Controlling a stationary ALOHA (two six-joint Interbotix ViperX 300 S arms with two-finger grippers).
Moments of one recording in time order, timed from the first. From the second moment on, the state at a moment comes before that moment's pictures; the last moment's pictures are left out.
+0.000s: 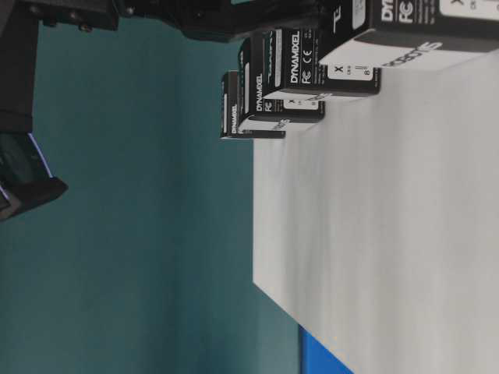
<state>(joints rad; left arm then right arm) -0.13 -0.93 0.99 0.02 0.02 -0.03 0.33 0.12 0.23 0.03 1.04 0.39</state>
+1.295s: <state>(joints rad) -0.13 -0.94 0.99 0.02 0.05 -0.03 0.30 -0.23 0.33 -0.19 0.79 0.38</state>
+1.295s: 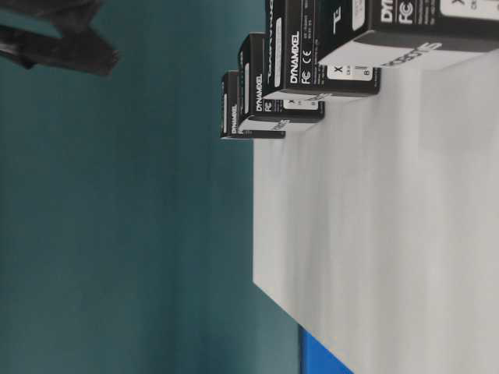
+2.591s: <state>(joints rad) -0.13 -0.95 0.98 0.02 -0.01 -0.09 0.17 -0.86 0.85 -0.21 0.32 0.38</state>
